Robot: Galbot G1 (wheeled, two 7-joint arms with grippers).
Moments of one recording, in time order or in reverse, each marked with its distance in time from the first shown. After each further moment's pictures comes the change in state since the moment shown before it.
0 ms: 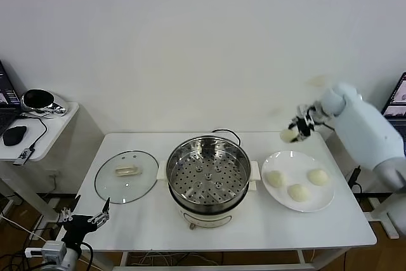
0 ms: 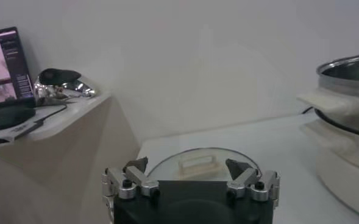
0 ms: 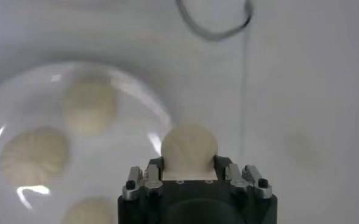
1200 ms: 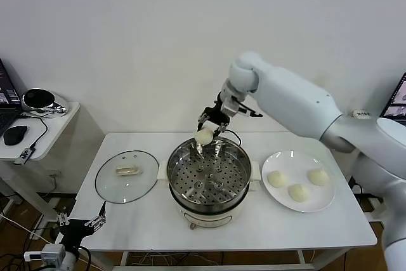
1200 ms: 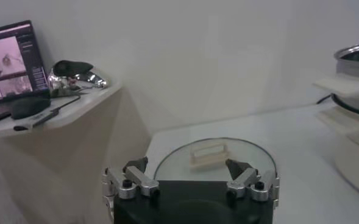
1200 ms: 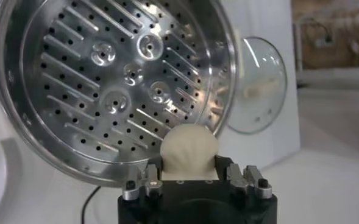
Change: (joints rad) left arm 0.008 -0.023 -0.014 0.015 0.028 0.003 -0.013; right arm 0.093 0.282 -0.314 0.176 -0.081 0.656 0.107
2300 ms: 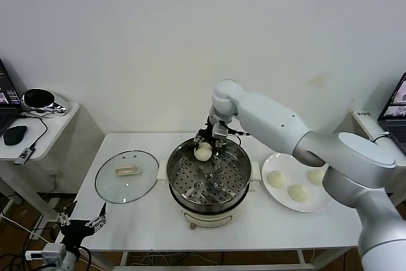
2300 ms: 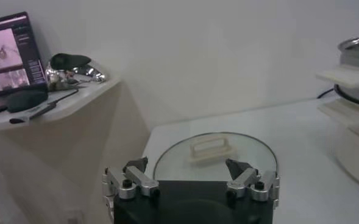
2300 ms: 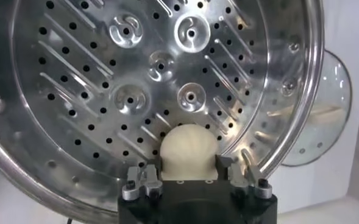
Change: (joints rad) left arm -0.013 0.005 0.004 0.028 -0.005 0.002 0.006; right arm -0.093 0.078 -0.021 -0.122 -0.128 0.065 0.079
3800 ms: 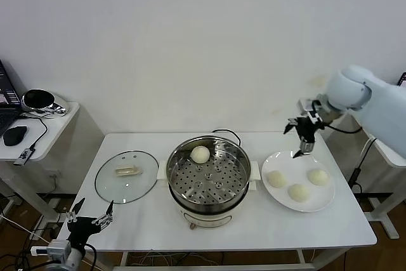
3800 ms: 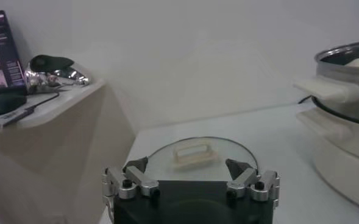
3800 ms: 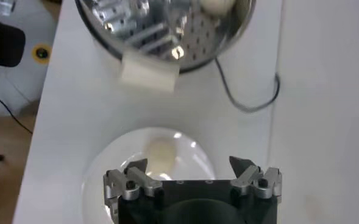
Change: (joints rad) left arm -0.004 0.004 0.027 -0.026 -0.005 0.037 0.018; right arm 0.037 -0.732 -0.007 0.464 0.471 -1.105 -0.173
